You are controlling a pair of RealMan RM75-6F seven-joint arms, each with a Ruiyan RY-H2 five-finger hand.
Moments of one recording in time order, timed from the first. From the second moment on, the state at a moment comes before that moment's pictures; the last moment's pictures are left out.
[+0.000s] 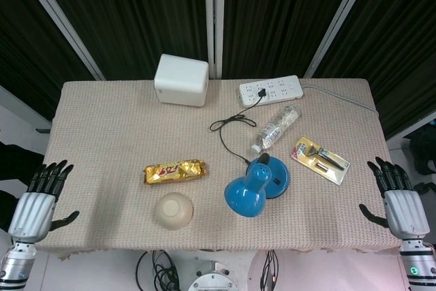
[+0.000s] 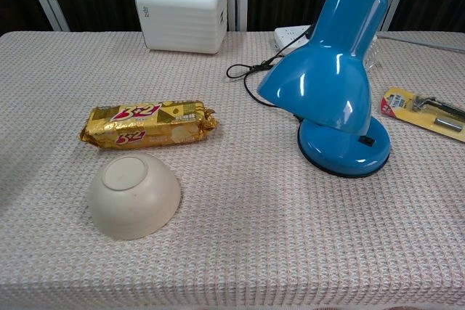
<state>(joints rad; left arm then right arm) -0.08 -1.16 0.01 -1.65 1.64 1.55 0.11 0.06 -1.09 0.03 -1.69 -1.52 1.47 -0.03</state>
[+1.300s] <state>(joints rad) -0.10 -1.18 0.00 -1.60 1.60 1.51 0.05 0.38 -1.25 0.03 -1.79 -1.27 0.93 -0.42</state>
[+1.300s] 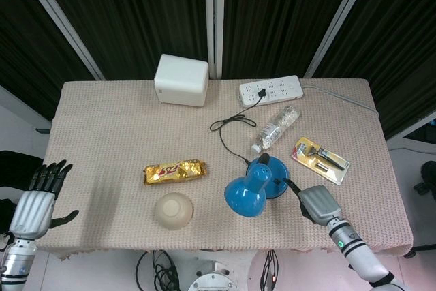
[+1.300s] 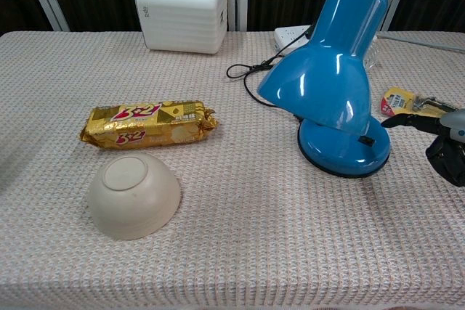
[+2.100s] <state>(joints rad) -0.10 -1.18 0.00 -1.58 1.60 1.52 0.03 0.45 -1.29 -0.01 -1.78 -1.16 0.91 -0.46</state>
